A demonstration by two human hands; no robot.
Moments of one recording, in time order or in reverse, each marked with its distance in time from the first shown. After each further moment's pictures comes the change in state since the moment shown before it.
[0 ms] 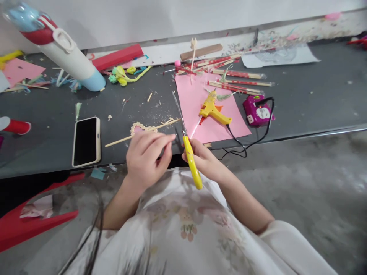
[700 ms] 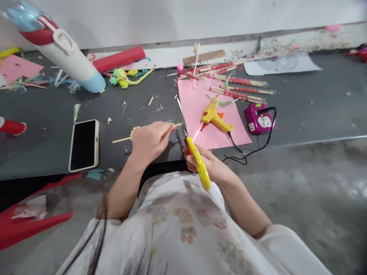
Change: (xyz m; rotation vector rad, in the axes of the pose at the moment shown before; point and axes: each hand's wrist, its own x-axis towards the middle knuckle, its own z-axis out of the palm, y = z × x) left_hand 0.040 -0.044 0.033 0.268 -0.277 -0.070; right_hand 0.012 -0.006 -0.010 0.269 -0.140 0.165
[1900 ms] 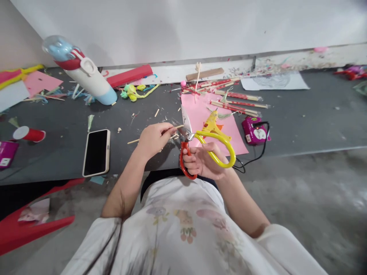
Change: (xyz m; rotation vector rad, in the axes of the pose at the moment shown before) left_hand 0.034 -0.020 -0.015 -0.400 -0.208 -0.200; right_hand 0.018 -0.044 -0.004 0.614 -0.335 0.221
